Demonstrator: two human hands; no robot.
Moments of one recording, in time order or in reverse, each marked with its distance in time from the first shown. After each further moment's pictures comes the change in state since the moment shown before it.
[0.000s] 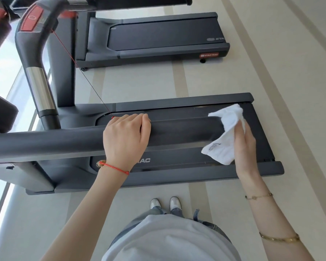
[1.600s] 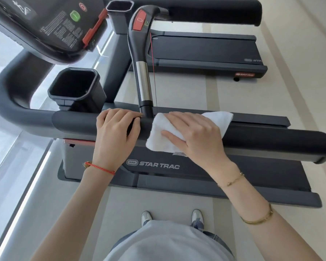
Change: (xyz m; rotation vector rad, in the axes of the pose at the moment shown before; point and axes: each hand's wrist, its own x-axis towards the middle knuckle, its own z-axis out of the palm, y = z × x) left_hand -0.041 -0.232 -0.093 -0.076 0.016 -0.031; right_hand -0.082 -0.046 0.275 -0.876 -0.247 -1.194
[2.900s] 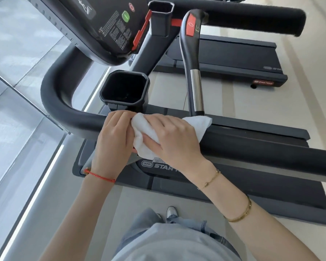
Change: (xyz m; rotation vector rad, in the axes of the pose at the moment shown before) left_hand -0.007 -0.115 -0.052 -0.184 0.028 -0.125; right_hand 0.093 -0.139 0.079 0.085 -0.156 -0.004
